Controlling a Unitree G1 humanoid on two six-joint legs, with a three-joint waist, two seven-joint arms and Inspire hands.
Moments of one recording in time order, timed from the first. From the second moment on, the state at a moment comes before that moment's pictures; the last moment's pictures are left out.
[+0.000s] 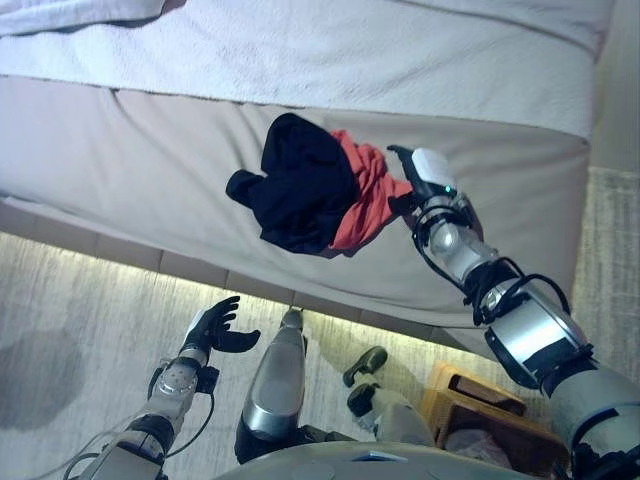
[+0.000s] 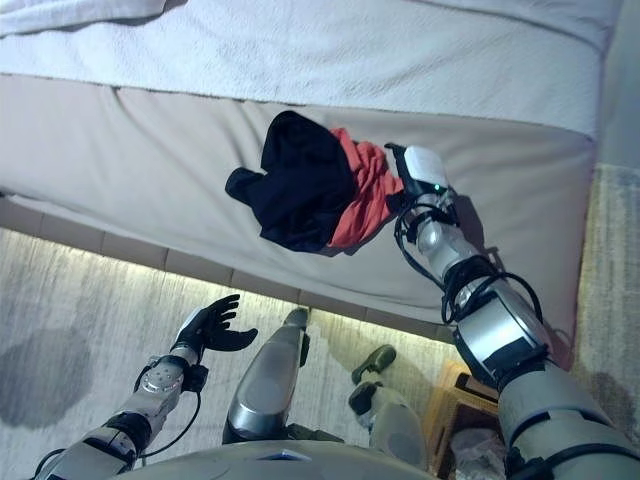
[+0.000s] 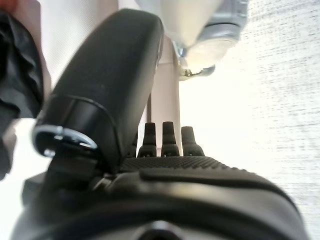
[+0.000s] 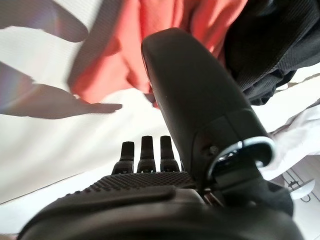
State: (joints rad) left arm -0.16 0.41 -0.32 0.99 -0.28 -0.33 0.01; right arm -0.98 -0.44 0.57 1.15 -0.38 -0.14 -0.41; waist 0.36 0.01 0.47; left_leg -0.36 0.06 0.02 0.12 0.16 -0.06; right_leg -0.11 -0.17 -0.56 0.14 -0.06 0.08
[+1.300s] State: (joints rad) left arm -0.06 0.48 -0.35 0.75 -0.41 -0.32 0.01; right arm -1.05 -0.56 0.51 1.16 -0.07 -0.07 -0.39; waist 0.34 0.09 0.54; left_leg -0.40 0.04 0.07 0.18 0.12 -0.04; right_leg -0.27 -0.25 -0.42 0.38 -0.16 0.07
